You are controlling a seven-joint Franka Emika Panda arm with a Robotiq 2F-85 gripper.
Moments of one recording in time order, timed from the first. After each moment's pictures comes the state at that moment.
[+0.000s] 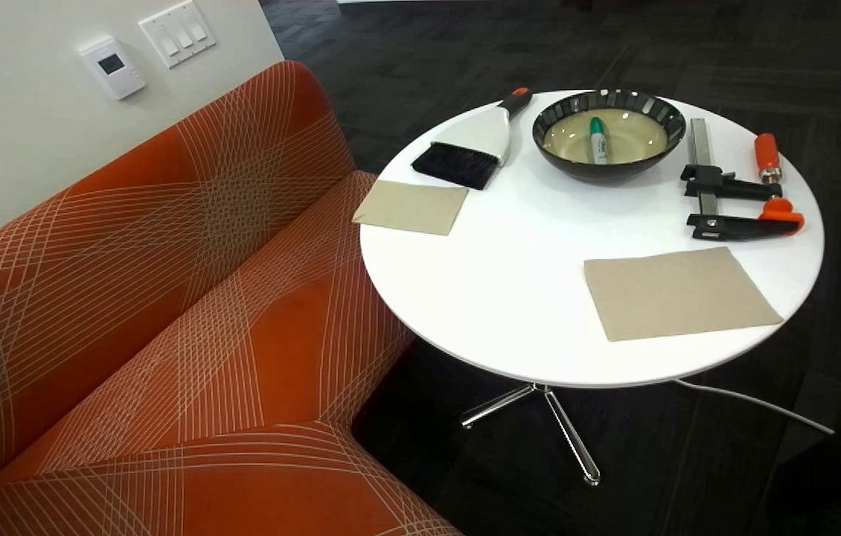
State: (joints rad) arm 0.04 0.27 -0.02 -2.18 -0.13 2.55 0.67
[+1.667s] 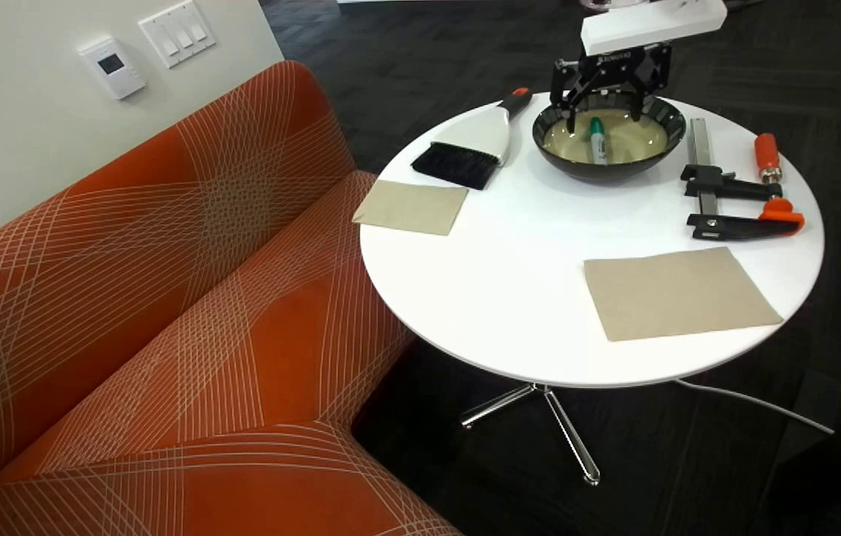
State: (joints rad) arm 0.04 0.75 -0.11 -1.95 0.17 2.69 0.67
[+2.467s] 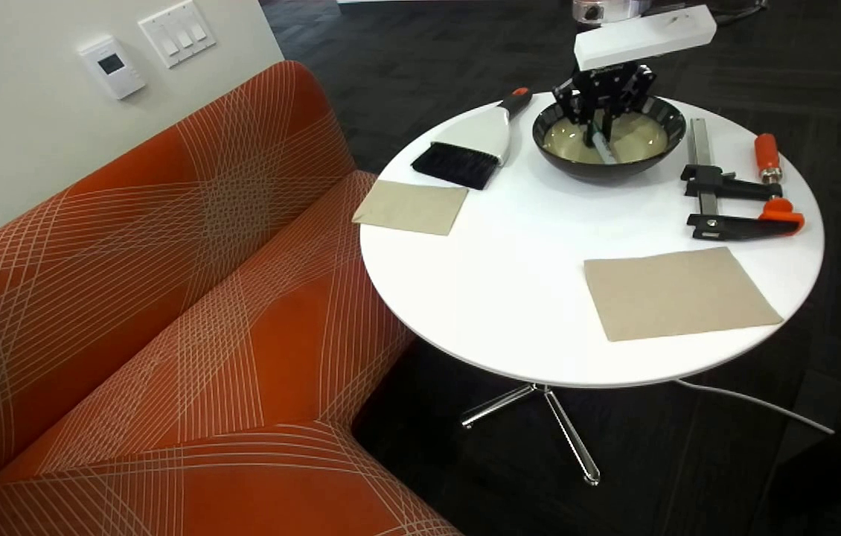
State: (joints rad) arm 0.07 0.78 -0.12 -1.92 0.17 2.69 0.67
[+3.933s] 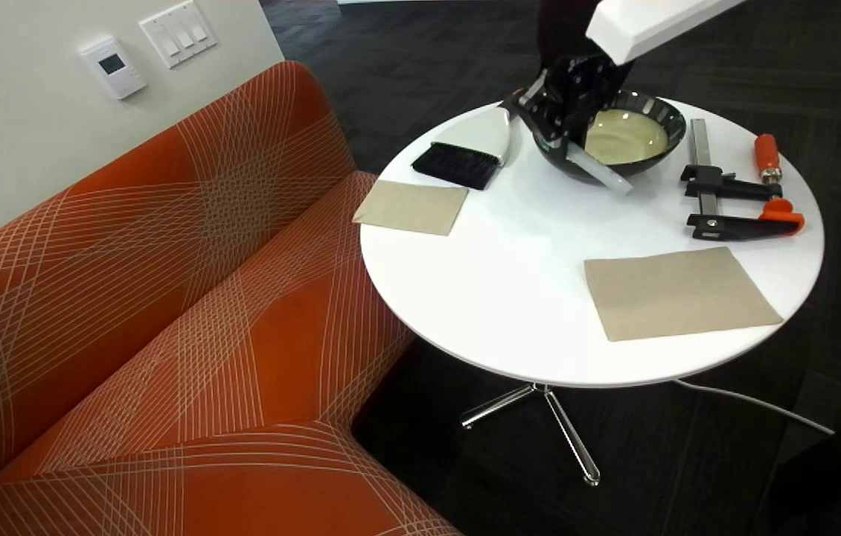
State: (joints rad) arm 0.33 0.49 -0.07 -2.14 -0.08 2.69 0.68
